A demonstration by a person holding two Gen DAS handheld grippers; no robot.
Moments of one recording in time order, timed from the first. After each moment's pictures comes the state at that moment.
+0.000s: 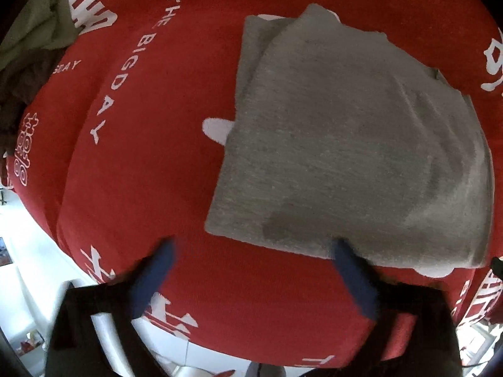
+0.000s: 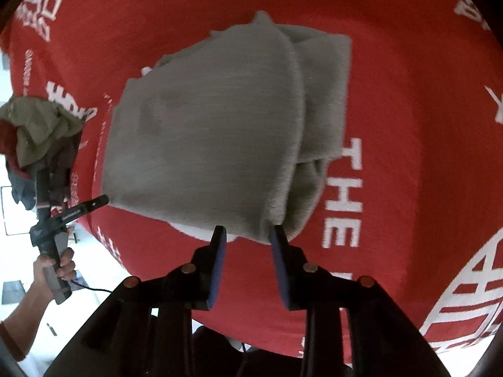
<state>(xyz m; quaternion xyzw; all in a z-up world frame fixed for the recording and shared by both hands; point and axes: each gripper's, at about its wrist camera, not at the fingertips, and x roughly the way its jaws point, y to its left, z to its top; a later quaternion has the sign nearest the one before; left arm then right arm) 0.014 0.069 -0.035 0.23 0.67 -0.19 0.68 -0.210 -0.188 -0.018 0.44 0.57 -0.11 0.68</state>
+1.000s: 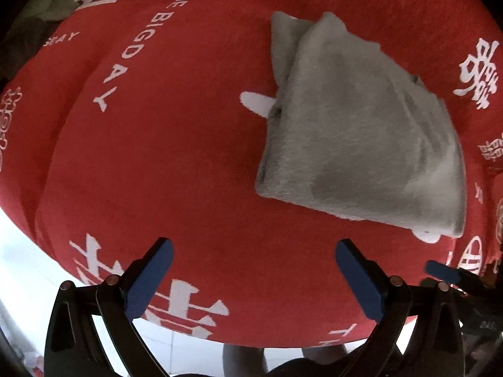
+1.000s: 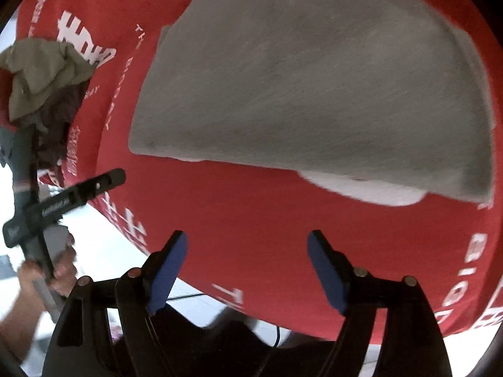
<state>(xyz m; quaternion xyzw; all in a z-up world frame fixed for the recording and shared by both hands) 0.053 0.159 -0.043 0.15 0.68 -0.28 0.66 -0.109 -0.032 -0.031 0.42 0.62 -0.09 0.66</state>
